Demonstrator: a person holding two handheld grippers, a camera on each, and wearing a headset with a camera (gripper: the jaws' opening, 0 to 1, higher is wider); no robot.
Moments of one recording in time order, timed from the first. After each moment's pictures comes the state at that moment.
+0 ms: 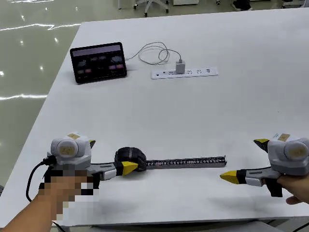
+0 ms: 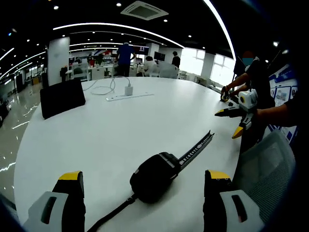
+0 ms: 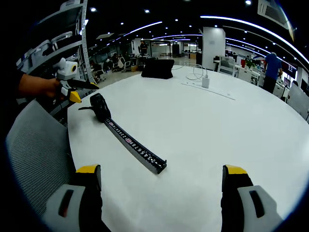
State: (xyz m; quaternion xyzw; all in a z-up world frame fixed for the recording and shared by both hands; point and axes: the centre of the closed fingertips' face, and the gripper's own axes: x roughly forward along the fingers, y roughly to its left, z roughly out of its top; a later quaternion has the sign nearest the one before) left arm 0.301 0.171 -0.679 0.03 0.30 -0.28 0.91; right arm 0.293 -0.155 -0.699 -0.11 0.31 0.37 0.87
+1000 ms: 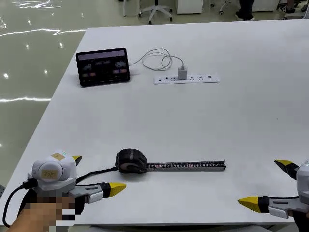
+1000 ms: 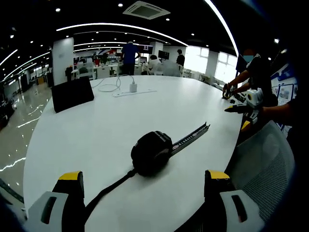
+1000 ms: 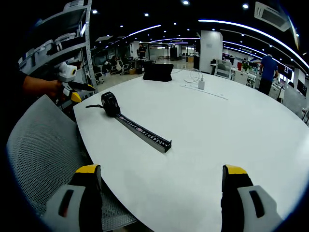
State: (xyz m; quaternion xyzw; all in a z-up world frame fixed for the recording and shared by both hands) left arm 0.251 0.199 -0.674 0.03 0.31 -0.24 0.92; right arm 0.240 -0.186 -0.679 -0.10 0.29 0.36 0.88
